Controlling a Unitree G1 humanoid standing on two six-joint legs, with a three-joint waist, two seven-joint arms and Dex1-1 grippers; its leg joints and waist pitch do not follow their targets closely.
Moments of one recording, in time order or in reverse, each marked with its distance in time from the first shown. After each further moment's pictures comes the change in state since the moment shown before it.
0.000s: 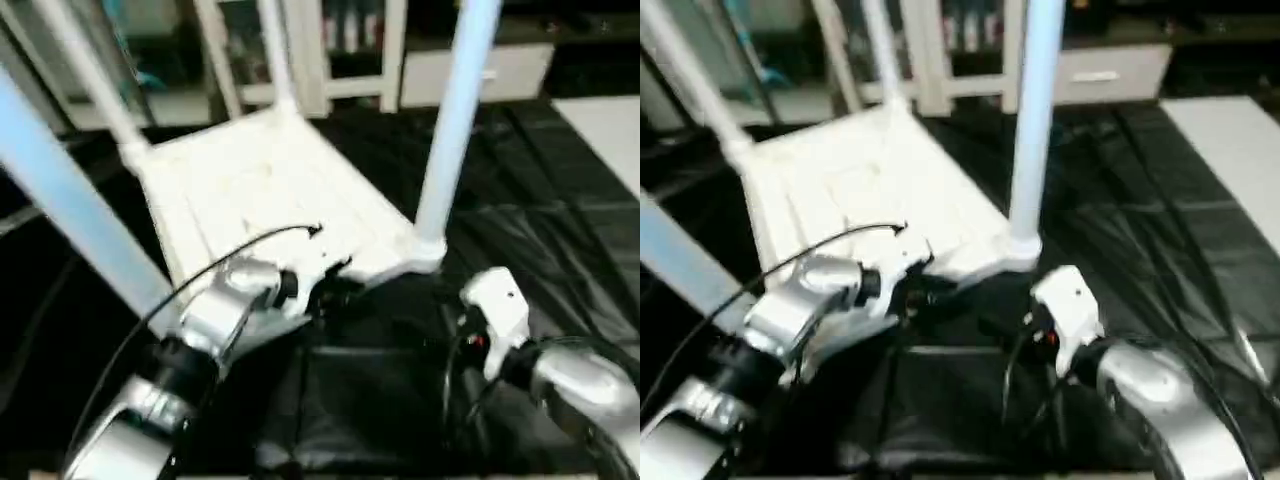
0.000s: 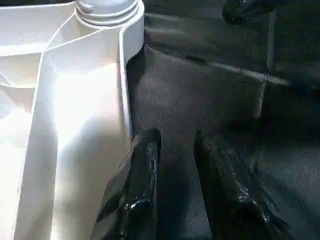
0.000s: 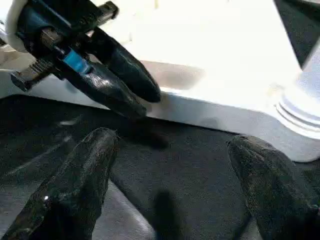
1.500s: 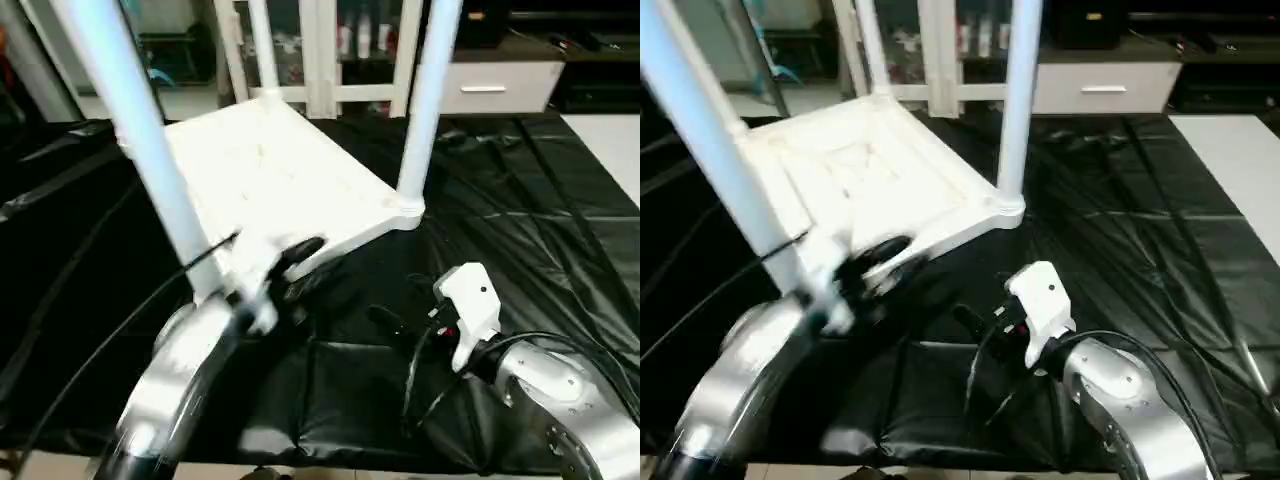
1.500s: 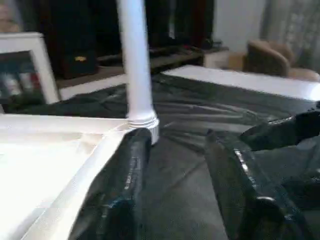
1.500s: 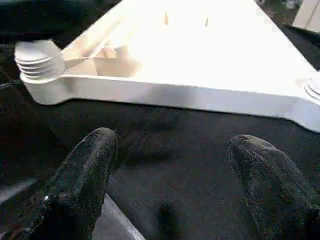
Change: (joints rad) left arm 0.530 0.001 0.238 -0.467 -0.271 -0.405 0.330; right arm -0.037 0.120 0.079 0.005 -0.054 -0.035 -0.090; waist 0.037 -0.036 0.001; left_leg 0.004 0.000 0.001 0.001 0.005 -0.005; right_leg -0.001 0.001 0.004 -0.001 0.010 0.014
